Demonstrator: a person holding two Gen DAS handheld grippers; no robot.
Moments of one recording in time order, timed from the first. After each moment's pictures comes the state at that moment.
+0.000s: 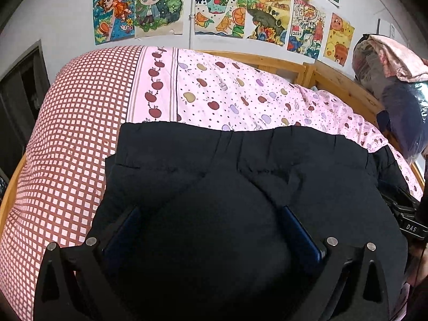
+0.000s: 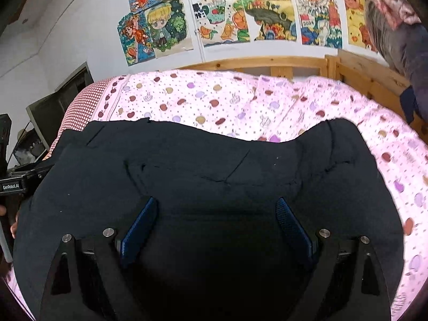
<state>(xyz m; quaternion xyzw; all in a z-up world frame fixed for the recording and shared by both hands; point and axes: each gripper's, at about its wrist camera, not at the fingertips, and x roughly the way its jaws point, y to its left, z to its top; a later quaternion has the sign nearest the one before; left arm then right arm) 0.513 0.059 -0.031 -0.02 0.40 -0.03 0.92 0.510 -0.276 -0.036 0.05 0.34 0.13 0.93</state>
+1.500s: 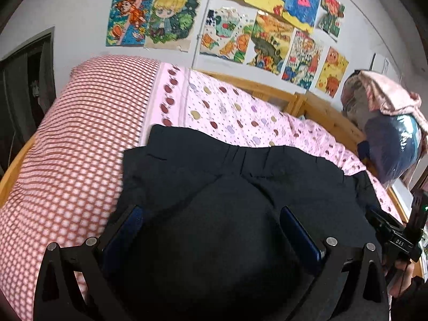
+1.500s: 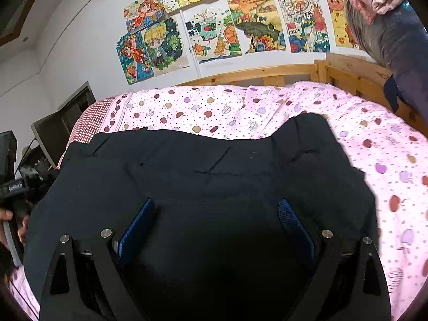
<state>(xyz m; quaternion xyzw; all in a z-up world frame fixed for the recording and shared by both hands) 0.463 0.094 -0.005 -0.10 0.34 -0.05 0.93 0.465 -0.305 -0.028 0.08 0.29 0.12 0.94</state>
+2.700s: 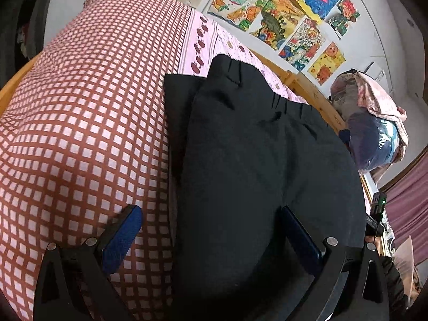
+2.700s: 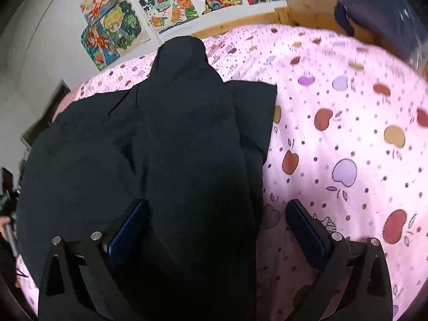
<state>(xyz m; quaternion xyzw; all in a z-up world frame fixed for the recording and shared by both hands) 0.452 0.170 -0.064 -0.19 0.44 -0.14 0.87 0.448 -0.406 -0.087 0.16 0.41 0.09 0.90</state>
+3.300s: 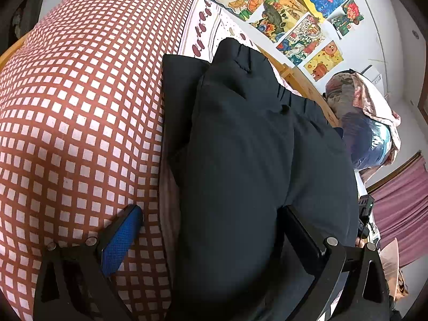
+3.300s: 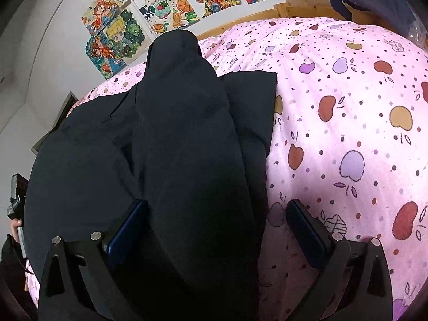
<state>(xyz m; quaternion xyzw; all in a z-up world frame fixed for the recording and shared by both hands) 0.470 0.175 -0.082 -0.22 0.47 -0.17 0.84 0.450 -0.412 -0.117 0.19 0.39 0.11 0.89</state>
